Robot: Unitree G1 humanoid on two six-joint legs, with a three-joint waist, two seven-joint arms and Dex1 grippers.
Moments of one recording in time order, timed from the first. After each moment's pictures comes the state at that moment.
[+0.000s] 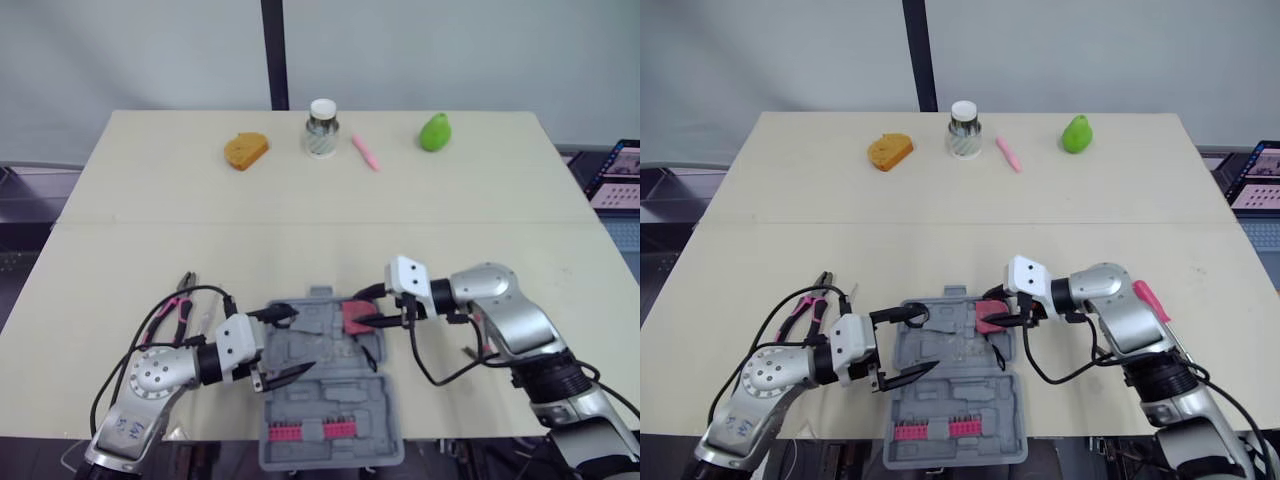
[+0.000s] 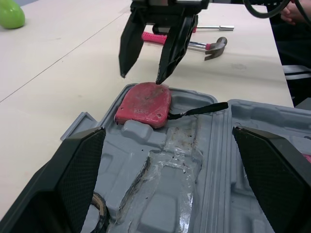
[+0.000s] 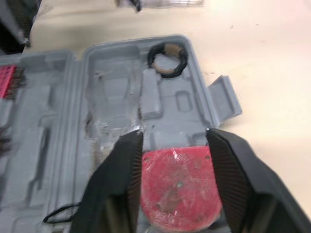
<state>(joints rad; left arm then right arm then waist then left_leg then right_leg) 0.07 0.55 -0.10 -0.35 -0.25 0.05 -0.85 -0.49 -0.57 0.25 0.03 0.17 0.23 1.23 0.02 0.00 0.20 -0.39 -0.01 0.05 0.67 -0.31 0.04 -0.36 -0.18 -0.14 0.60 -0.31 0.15</state>
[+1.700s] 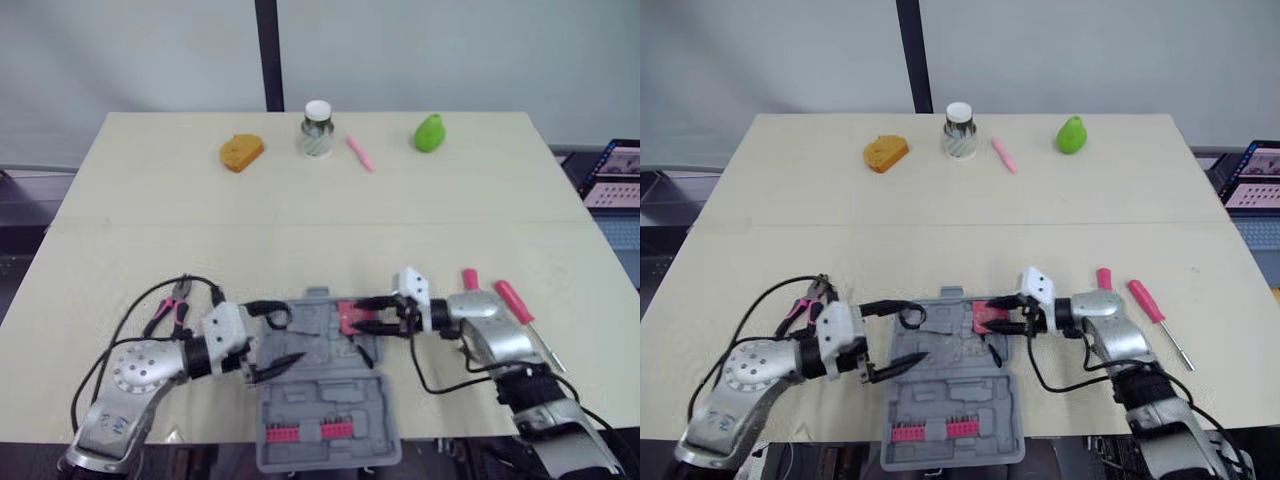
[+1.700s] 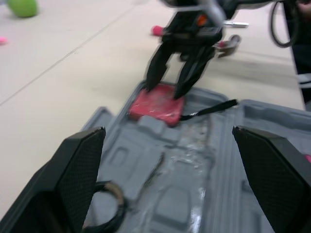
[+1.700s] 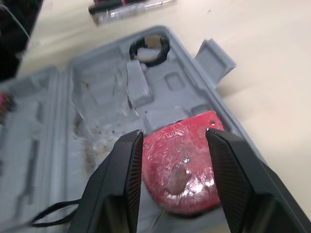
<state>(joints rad) 0.10 0.61 0.05 -0.43 -0.32 0.23 -0.79 -0.38 -0.55 0.13 0.16 0.32 0.24 1.22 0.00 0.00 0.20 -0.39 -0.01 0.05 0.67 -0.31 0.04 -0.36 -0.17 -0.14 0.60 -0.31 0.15</state>
